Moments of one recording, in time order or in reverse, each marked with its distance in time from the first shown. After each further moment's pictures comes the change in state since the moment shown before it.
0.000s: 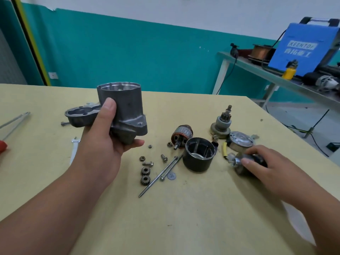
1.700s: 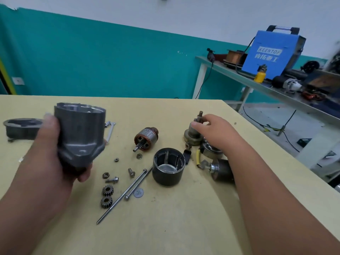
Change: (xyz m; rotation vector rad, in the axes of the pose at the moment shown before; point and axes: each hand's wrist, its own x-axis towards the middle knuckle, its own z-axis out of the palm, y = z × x) left_hand 0.045 -0.031 -0.049 0.178 -0.077 -0.105; right_hand 0.132 -0.032 0.004 0.178 0.113 0.027
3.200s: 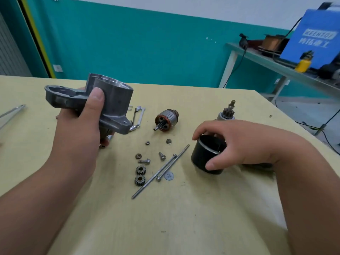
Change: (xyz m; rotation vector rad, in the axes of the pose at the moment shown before) left_hand -0.037 0.040 0.035 0.290 0.373 0.225; right_hand -0.072 -0.055 -0.022 -0.280 -0.634 -0.519
